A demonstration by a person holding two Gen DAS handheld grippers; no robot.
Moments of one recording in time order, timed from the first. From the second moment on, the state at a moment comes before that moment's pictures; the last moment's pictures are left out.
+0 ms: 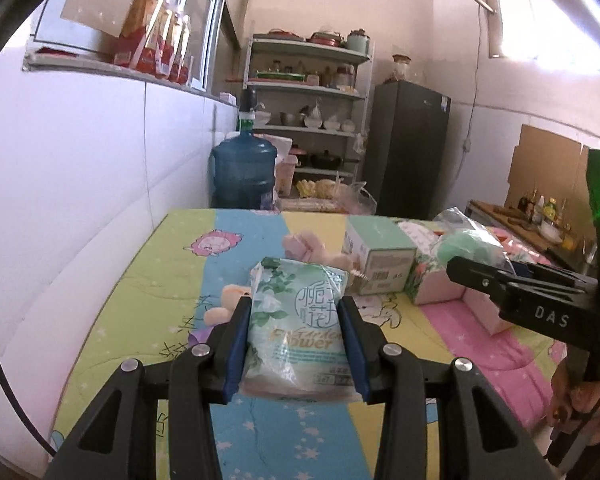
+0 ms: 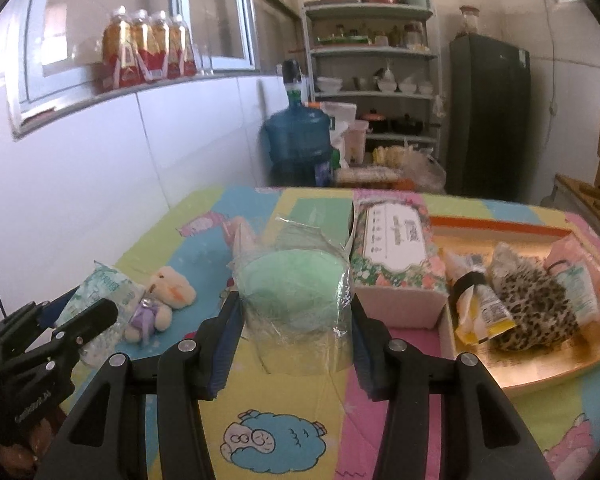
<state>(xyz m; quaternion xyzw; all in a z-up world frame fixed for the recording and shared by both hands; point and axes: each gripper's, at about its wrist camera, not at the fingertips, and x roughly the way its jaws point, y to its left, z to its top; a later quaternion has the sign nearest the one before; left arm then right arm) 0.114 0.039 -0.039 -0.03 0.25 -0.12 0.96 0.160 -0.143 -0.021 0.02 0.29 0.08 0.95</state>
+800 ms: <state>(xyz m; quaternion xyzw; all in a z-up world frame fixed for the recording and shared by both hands) 0.103 -0.063 0.007 -0.05 0.19 -0.17 0.97 0.115 -0.244 0.015 0.04 0.23 0.02 0.97</state>
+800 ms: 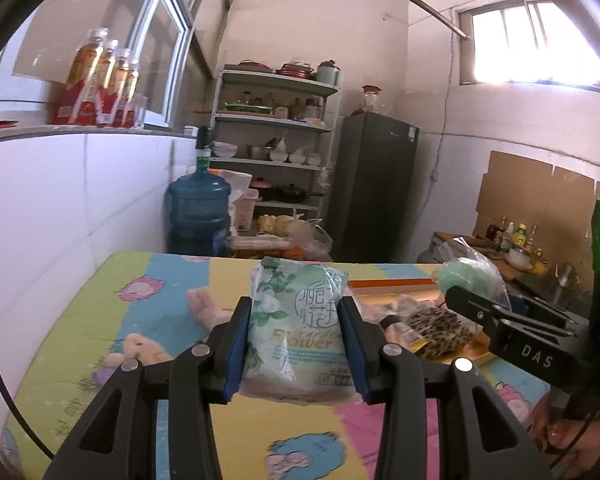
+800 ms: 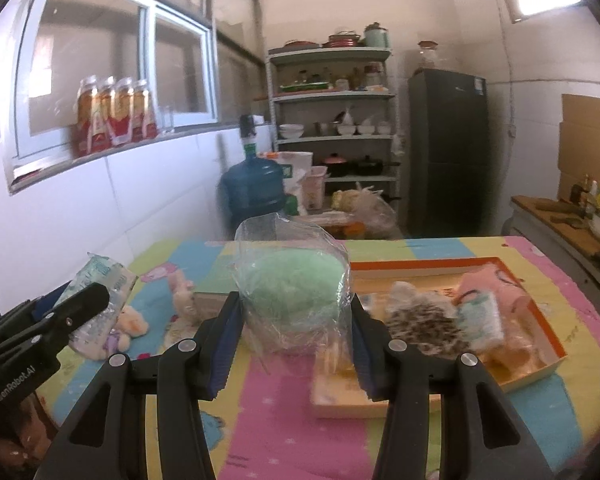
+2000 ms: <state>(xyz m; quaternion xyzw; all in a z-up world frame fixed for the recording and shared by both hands) 0.146 -0.213 -0.015 -0.01 0.23 -0.19 0.95 0.110 -0.399 -0.004 0.09 0.23 -0.05 0.97</state>
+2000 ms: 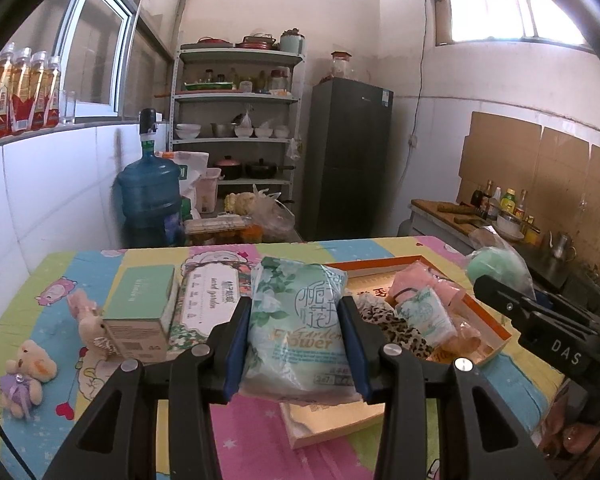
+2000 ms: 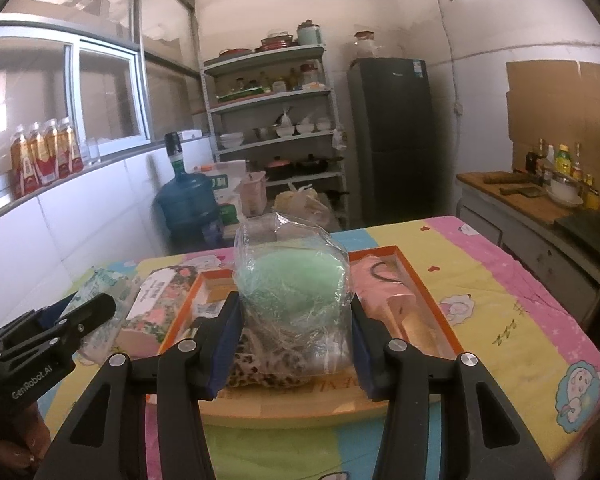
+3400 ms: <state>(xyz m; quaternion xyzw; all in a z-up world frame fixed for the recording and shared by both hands) 0.242 -0.295 -0.070 -0.01 0.32 -0.21 0.92 0.226 -0.452 -0.058 0.10 0.31 0.00 0.95</state>
